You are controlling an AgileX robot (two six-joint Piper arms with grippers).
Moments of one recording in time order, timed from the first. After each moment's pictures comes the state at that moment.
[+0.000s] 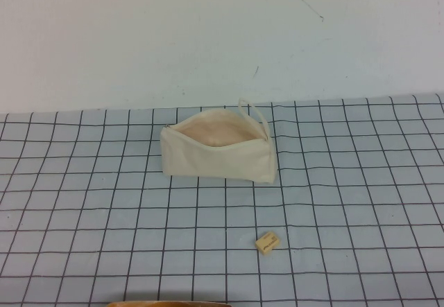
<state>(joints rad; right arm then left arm) 0.02 -0.01 0.03 -0.06 0.41 -0.05 -0.03 -0.01 0.02 -0.09 0.36 -0.13</state>
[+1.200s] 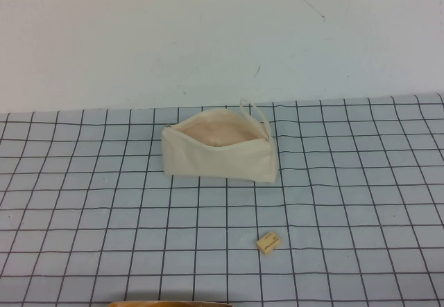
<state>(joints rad) 0.02 -0.01 0.02 0.57 0.30 0.05 -0.03 -0.01 0.02 -0.09 0.36 -0.13</state>
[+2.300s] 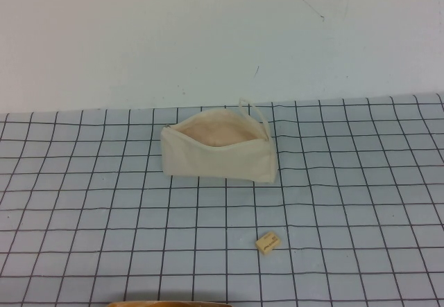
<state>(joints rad) 0.25 1.20 -1.15 0.20 1.28 -0.44 -0.03 -0.01 0.02 -0.09 0.36 -0.13</state>
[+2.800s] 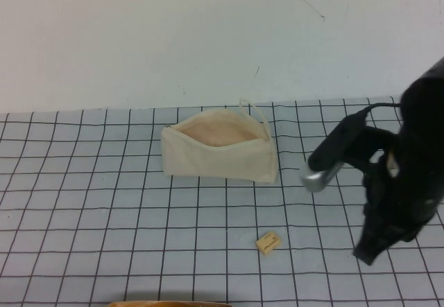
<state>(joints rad) 0.65 1.57 -1.28 -0.14 1.23 -0.16 -0.03 -0.01 0.02 -0.09 0.36 -0.13</state>
